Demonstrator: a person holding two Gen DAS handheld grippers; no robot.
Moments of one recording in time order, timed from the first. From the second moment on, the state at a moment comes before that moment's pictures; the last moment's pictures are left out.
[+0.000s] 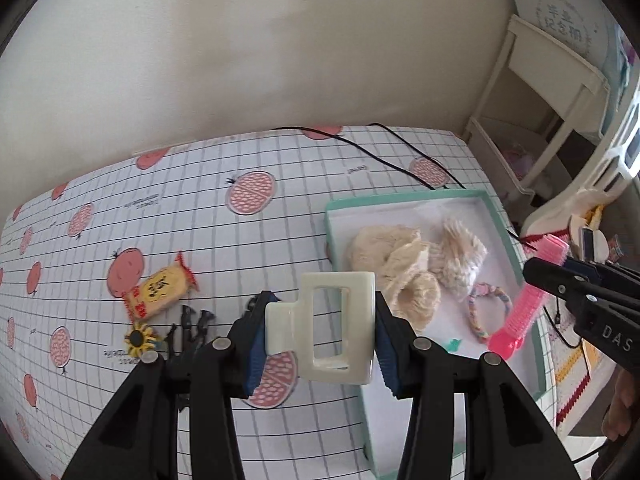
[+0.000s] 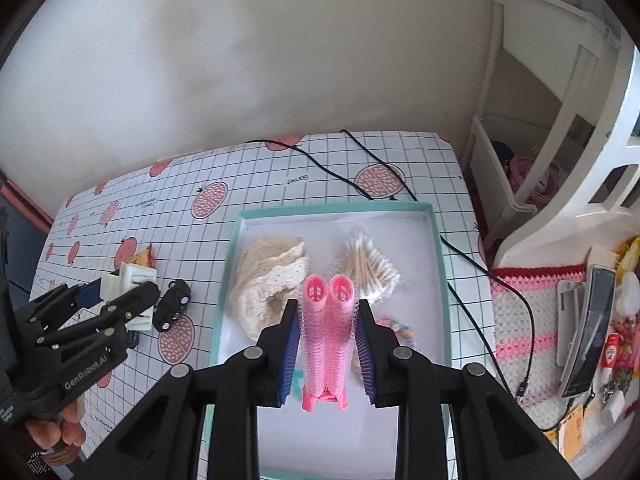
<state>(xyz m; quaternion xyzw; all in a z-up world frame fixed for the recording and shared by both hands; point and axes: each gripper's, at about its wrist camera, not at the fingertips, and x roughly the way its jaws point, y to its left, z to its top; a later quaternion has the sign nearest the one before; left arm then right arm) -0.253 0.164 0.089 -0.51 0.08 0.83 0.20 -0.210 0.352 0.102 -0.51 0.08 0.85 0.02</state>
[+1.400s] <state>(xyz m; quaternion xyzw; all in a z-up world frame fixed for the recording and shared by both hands) -0.245 0.224 0.019 -0.59 0.11 0.76 0.26 -0.230 0.387 0.028 -0.55 0.10 0.82 0.09</state>
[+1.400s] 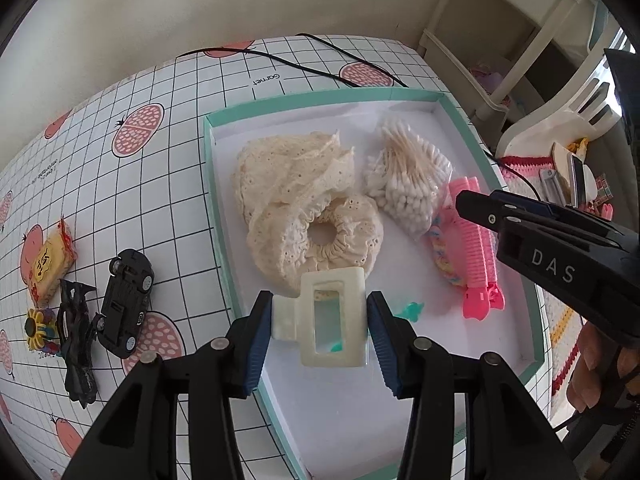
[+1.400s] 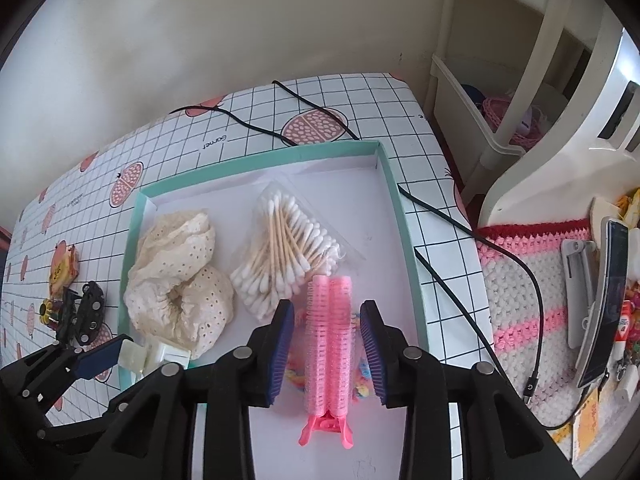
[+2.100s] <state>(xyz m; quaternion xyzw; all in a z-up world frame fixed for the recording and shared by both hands) -0.258 0.189 0.071 -0.53 0.08 0.81 0.23 -0.224 0.365 0.079 -0.51 0.08 0.85 0.07</state>
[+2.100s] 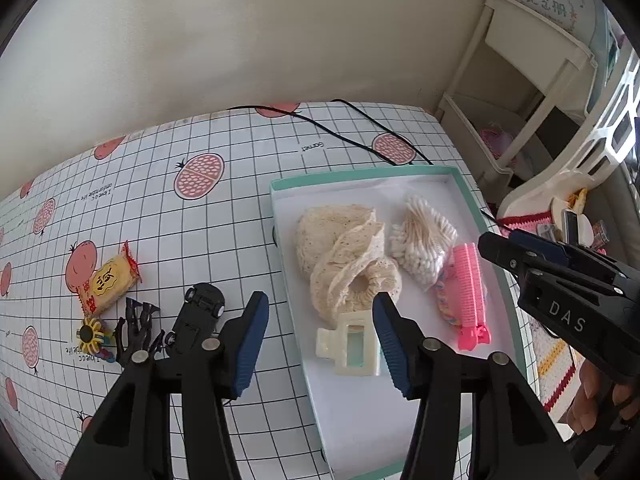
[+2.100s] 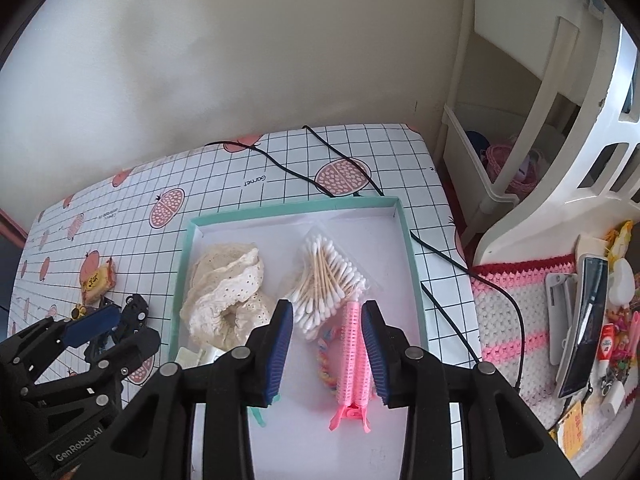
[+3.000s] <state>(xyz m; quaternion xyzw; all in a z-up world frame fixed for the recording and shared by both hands) -0.274 0.158 0.053 -0.54 0.06 0.83 0.14 -0.227 0.360 0.067 -0.51 0.09 0.85 0.05</state>
